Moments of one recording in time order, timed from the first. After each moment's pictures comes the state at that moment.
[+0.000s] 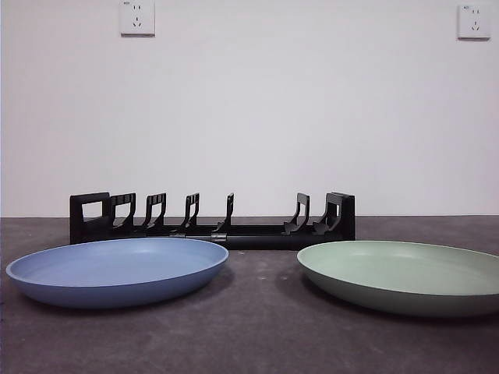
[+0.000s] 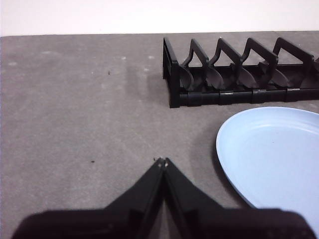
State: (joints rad) left arm -0.03 0.07 0.02 -0.18 0.02 -0.03; right arm -0.03 0.01 0.02 -0.18 -0.03 0.09
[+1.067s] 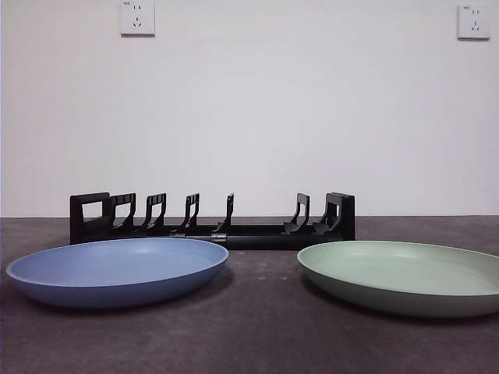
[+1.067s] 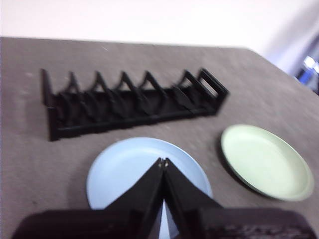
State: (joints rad) left arm -0.03 0.39 0.63 -0.59 0.46 -0.10; right arm -0.03 0.48 0.78 -0.75 -0.53 0.03
